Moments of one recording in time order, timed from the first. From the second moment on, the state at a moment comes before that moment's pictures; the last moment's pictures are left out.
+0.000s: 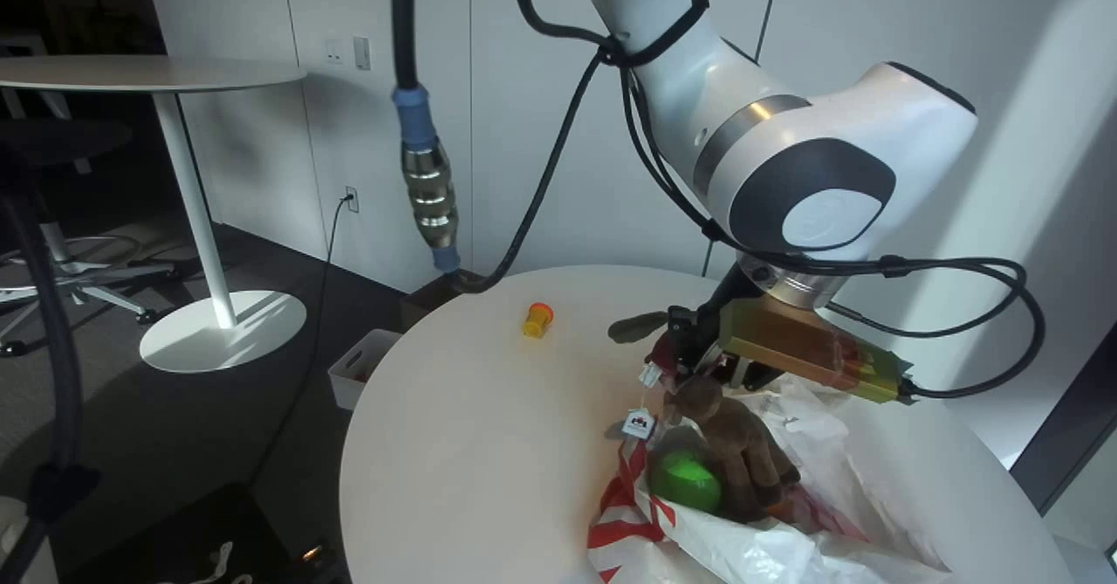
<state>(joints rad) -0.16 0.20 -0.08 -2.09 0.39 2.23 -1.10</state>
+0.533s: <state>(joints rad) -0.19 0.25 -0.09 -2.04 0.31 2.17 -1.00</state>
